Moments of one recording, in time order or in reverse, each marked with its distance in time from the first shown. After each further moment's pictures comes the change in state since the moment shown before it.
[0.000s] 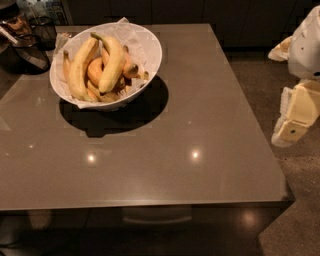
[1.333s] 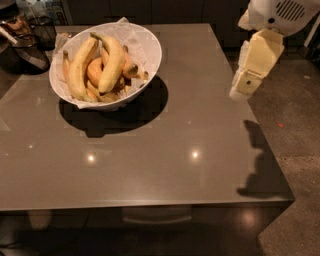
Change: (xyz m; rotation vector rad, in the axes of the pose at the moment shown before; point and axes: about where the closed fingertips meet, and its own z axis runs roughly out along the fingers) arm -0.074 -0.046 -0.014 -0.023 -0.071 0.045
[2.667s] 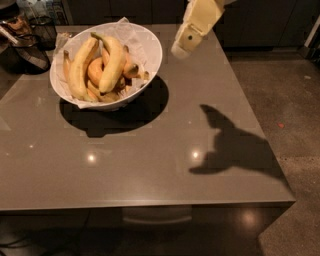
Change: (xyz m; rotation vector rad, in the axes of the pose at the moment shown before) arm -0.114 -0.030 0.000 -0.111 -0.290 -0.005
